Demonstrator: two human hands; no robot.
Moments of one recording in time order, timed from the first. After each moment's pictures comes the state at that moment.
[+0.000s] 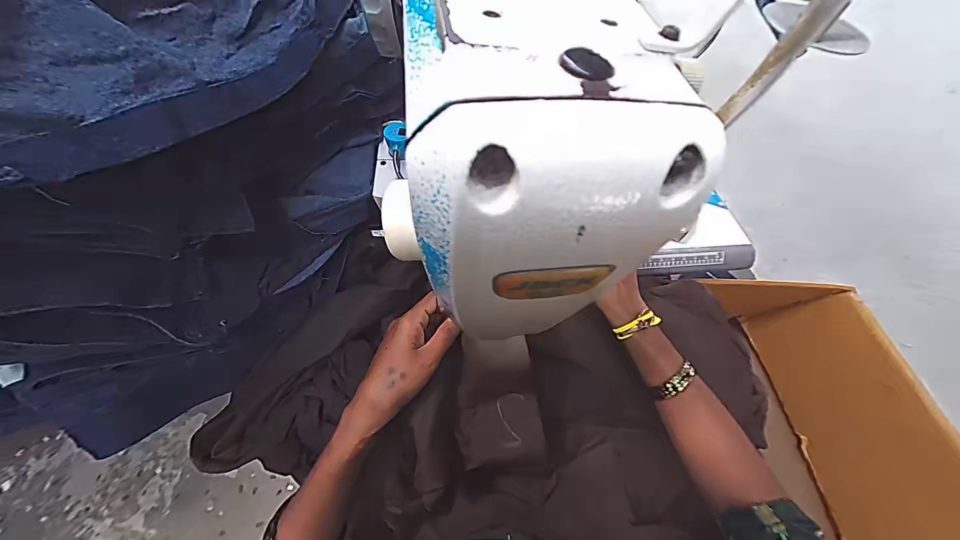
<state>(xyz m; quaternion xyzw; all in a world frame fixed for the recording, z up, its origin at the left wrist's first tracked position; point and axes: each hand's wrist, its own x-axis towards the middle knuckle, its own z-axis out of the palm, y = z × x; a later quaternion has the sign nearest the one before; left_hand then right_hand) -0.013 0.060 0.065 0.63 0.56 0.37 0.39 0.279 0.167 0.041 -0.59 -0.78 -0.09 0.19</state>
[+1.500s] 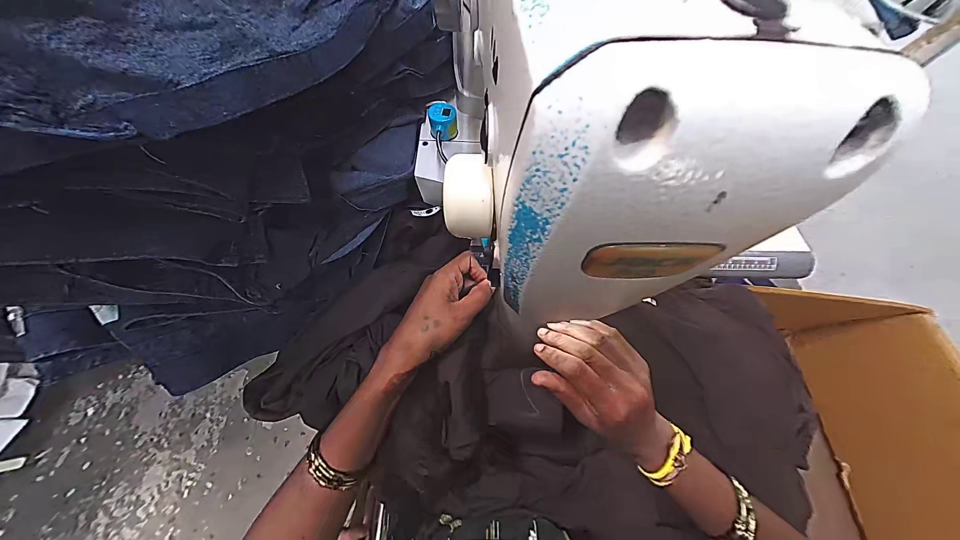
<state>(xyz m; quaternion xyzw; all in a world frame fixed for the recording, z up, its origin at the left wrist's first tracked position) -0.019 0.078 0.085 0.61 0.55 0.37 0.43 0.219 0.039 0.038 -0.30 -0.85 -0.05 0.42</state>
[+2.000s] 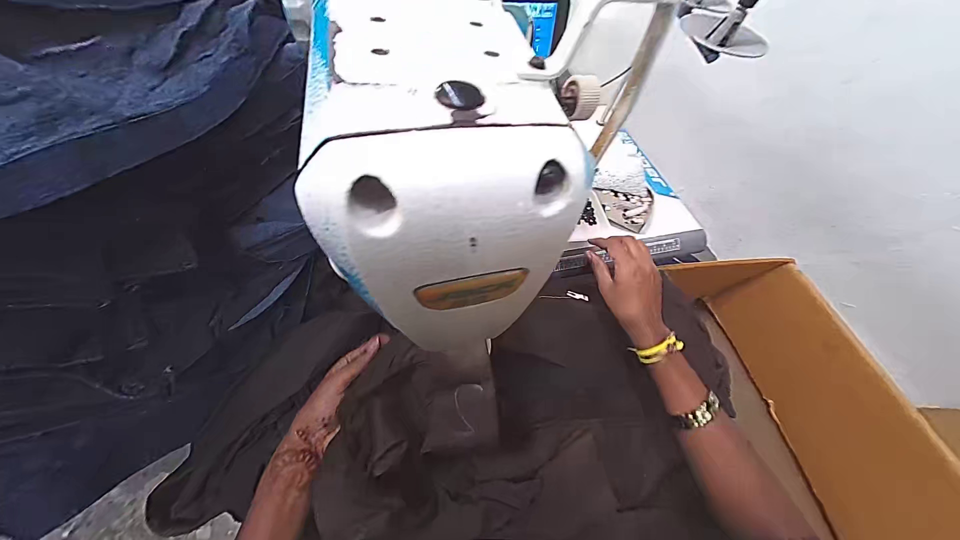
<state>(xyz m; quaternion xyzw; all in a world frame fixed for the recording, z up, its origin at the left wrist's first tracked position) -0.055 0.047 0.035 0.39 0.49 0.45 0.64 0.344 0.126 0.037 -0.64 -0.70 -0.06 0.30</state>
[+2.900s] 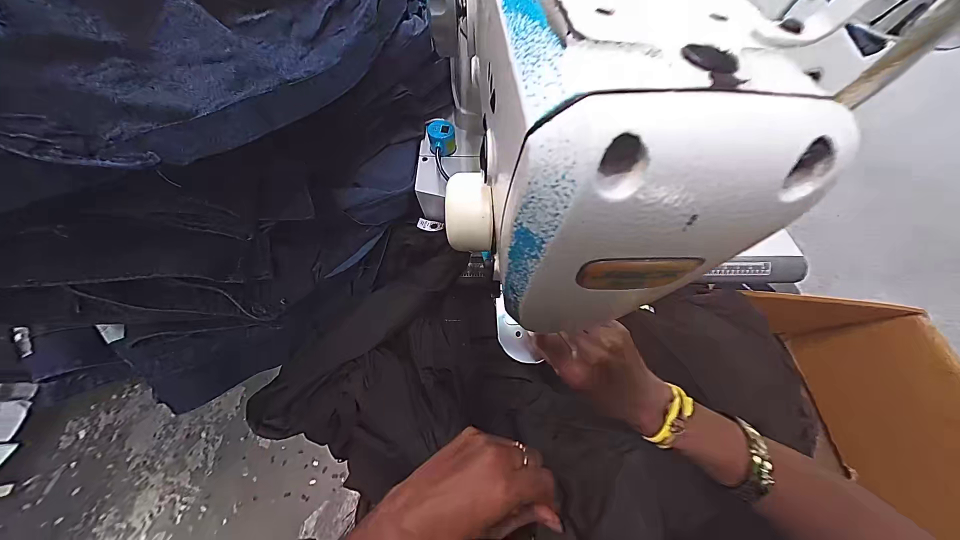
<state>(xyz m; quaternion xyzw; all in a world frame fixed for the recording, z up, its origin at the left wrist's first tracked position) -0.002 -0.023 0.047 0.89 0.20 0.24 0.32 0.200 0.073 0.083 -0.31 -0.88 -0.17 0.32</state>
